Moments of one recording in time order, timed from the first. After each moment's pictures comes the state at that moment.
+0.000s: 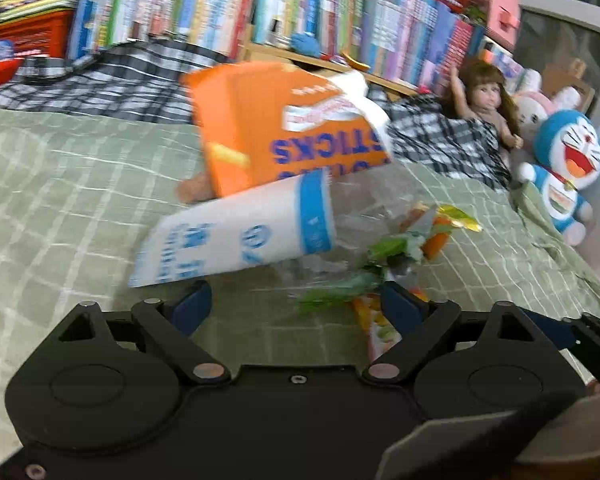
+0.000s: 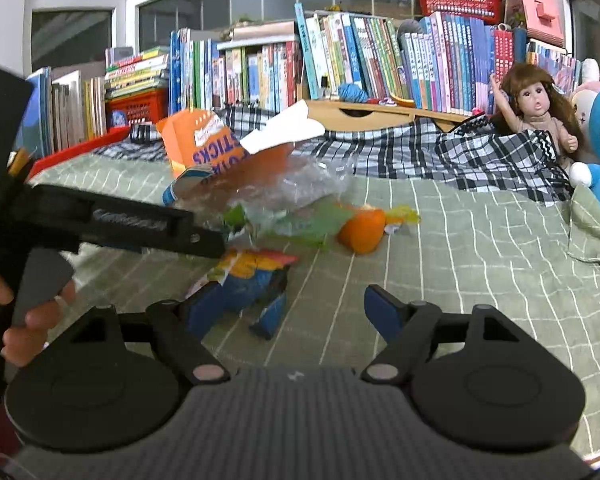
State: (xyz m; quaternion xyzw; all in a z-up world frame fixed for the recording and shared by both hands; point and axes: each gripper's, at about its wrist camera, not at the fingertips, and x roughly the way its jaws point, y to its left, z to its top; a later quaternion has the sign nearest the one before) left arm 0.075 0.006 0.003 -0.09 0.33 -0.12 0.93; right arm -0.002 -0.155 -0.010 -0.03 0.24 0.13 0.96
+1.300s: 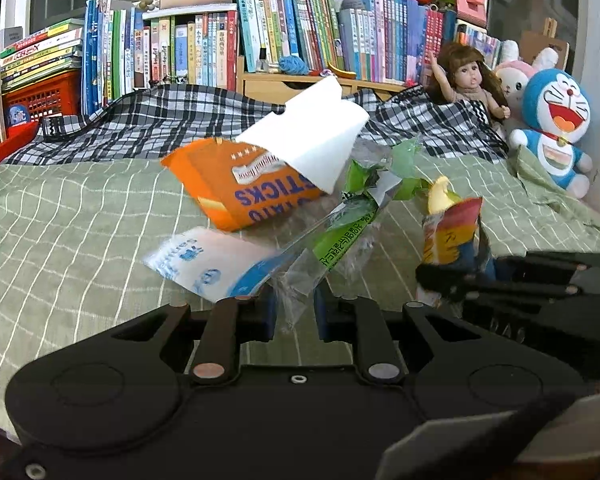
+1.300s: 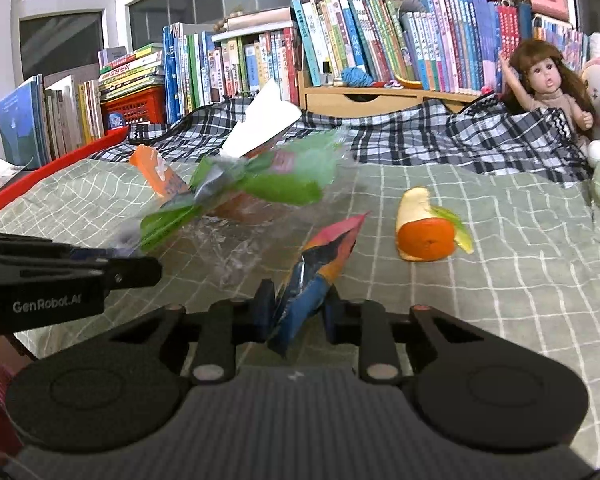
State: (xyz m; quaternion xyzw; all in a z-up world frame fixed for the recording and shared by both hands) left arm 0.008 0.001 0.020 0.00 0.30 -0.09 0.95; right arm 0.015 -0.146 -0.011 0.00 0.25 0.13 0.96
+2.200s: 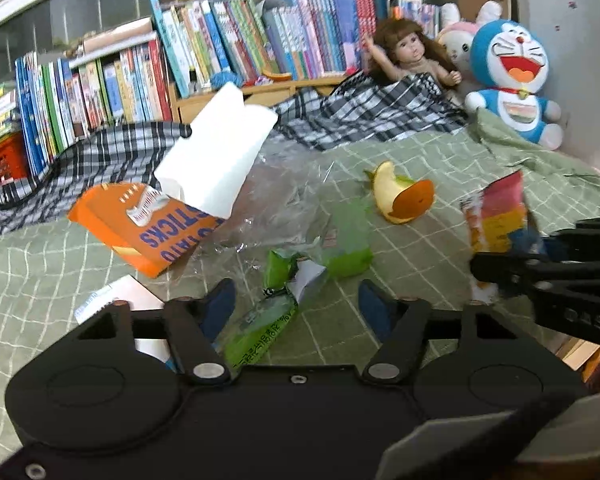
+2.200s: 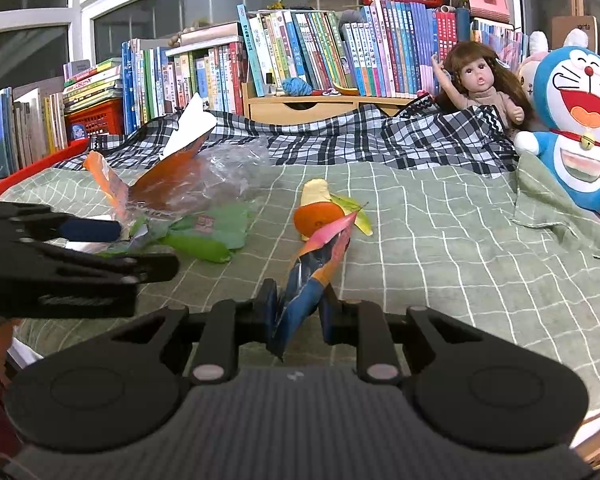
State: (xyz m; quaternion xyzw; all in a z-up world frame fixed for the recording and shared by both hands) left arm 0.028 -0.058 0.009 0.09 0.27 -0.14 0.95; right arm -0.012 -0.197 -0.013 0.01 0.24 0.07 0.97
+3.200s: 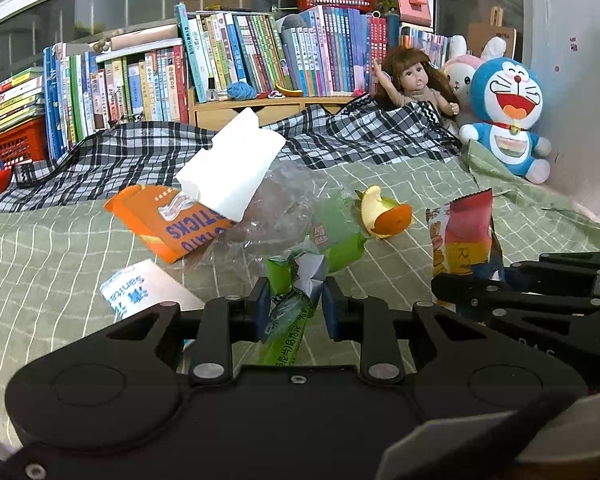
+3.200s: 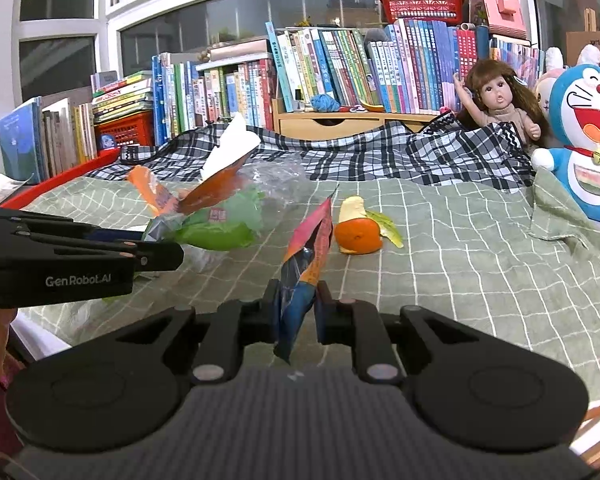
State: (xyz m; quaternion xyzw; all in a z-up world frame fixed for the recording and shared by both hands) left arm -0.023 -0.040 0.040 0.05 0.27 -0.14 0.95; right arm -0.038 -0.185 -0.001 0.01 0.22 0.11 0.97
